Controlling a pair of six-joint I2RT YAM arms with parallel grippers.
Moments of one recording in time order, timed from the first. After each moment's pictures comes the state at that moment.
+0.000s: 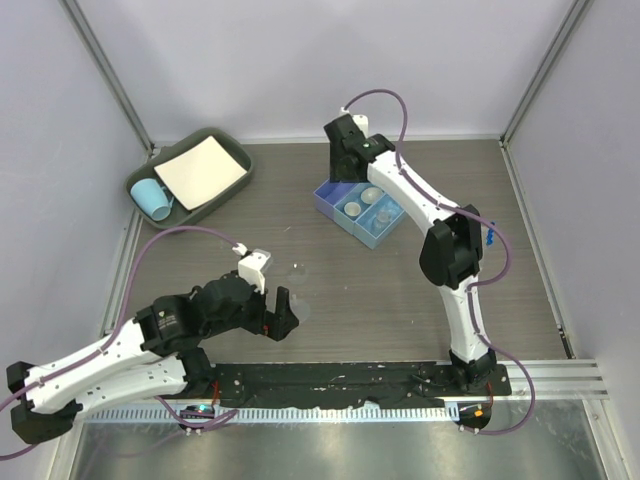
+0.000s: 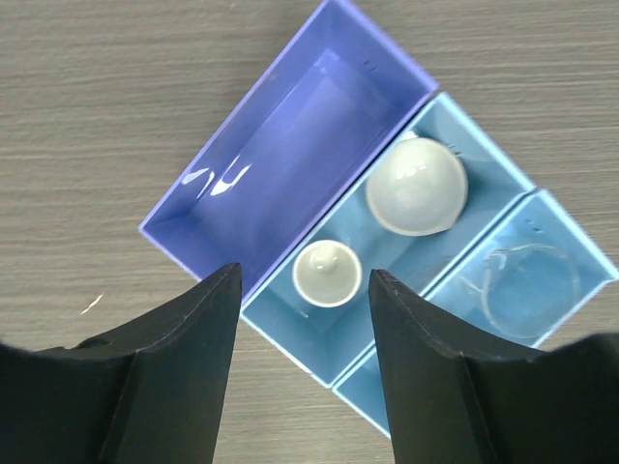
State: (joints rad) left arm -1.09 0.67 0.75 -0.75 -0.18 -0.64; right arm 0.55 2.18 2.14 -0.86 0.40 0.43
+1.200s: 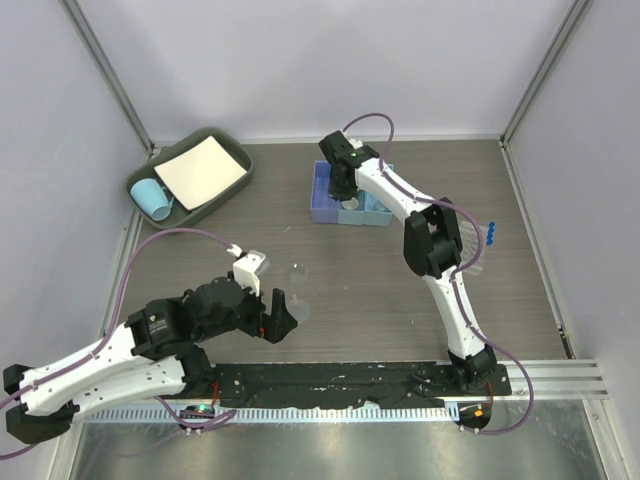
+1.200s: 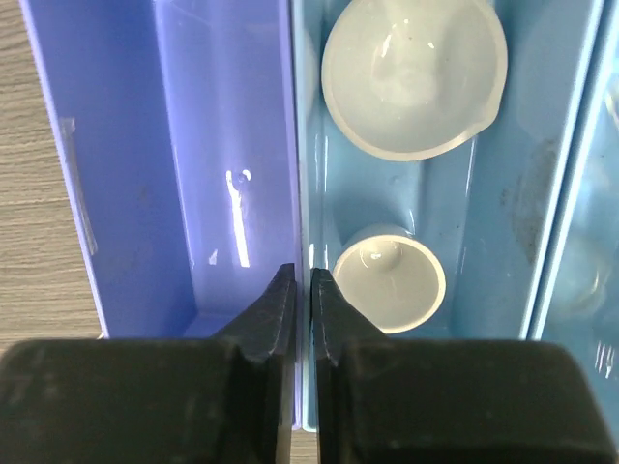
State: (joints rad) left arm -1.12 0.63 0.75 -0.75 -0.18 -0.64; right arm 0.55 2.39 2.20 -0.86 0.24 0.62
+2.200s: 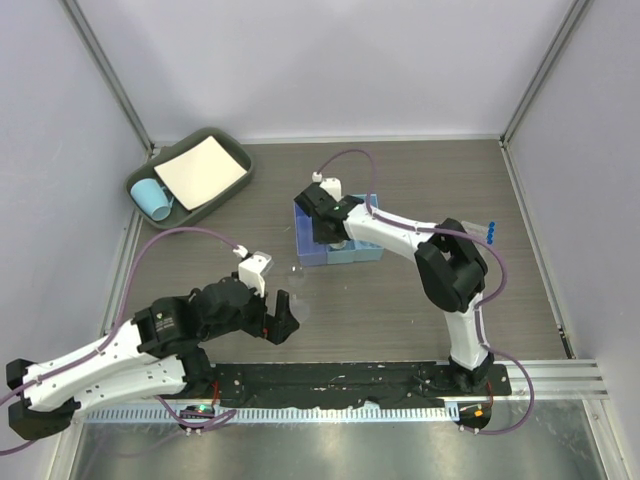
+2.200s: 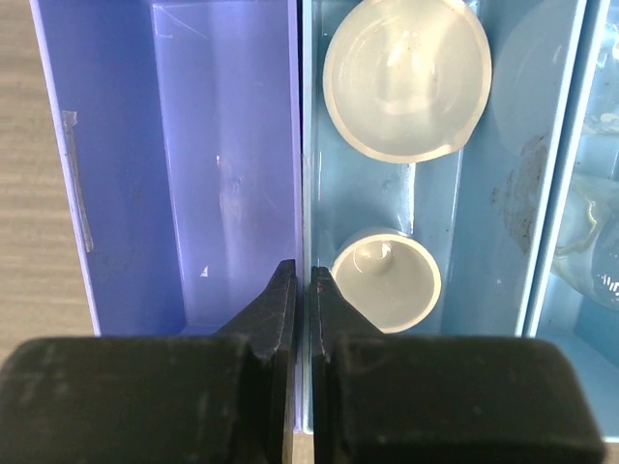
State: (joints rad) left arm -1.13 0.66 0.75 -0.75 -0.19 -0.64; right arm 0.78 2.05 1.61 -0.61 0.35 0.63
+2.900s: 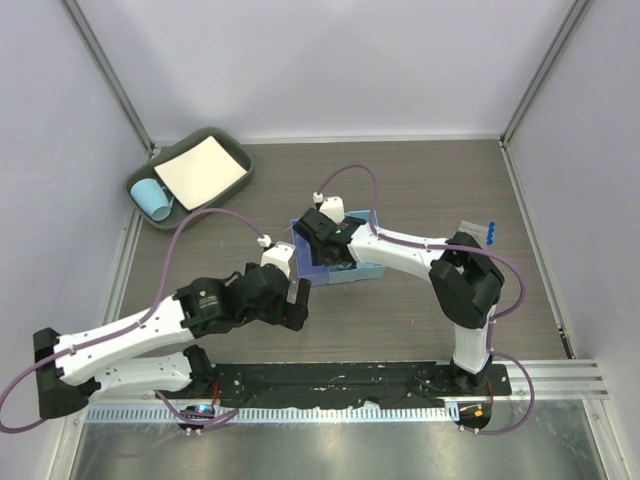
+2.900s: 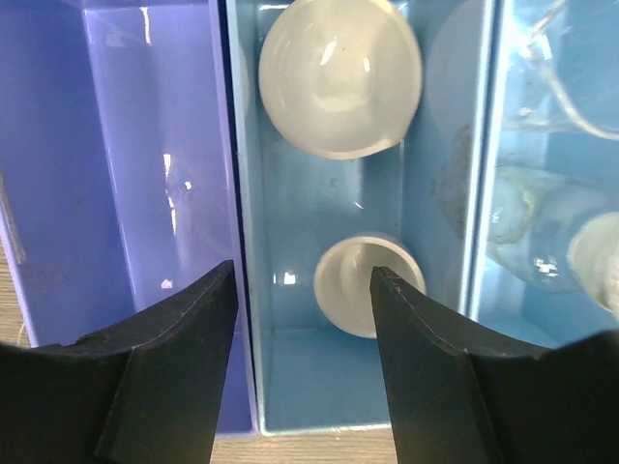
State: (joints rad) left arm -1.13 0.92 0.87 -0.80 -0.30 -0.67; right arm 0.91 1.89 1.38 -0.61 0.47 0.70
